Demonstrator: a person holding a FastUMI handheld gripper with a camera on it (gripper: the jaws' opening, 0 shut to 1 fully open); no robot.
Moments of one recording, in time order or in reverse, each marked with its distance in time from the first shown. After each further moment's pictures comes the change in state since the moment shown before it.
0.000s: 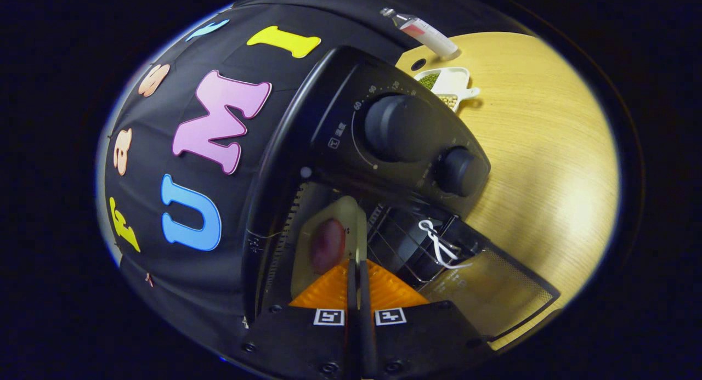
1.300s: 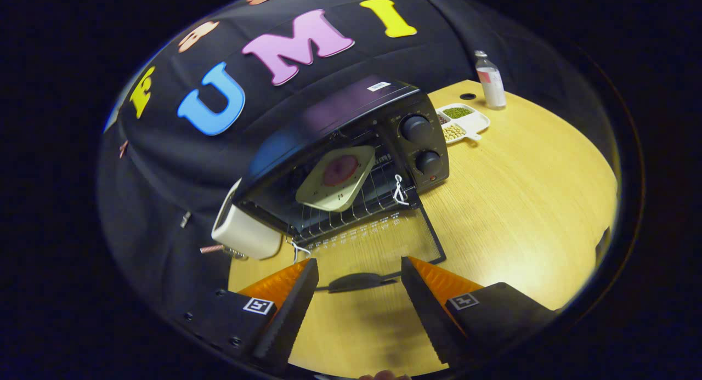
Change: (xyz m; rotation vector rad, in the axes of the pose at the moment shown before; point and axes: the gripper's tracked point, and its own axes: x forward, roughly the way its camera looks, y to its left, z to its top) arm -0.145 -0.048 -0.041 -0.700 0.199 -0.055
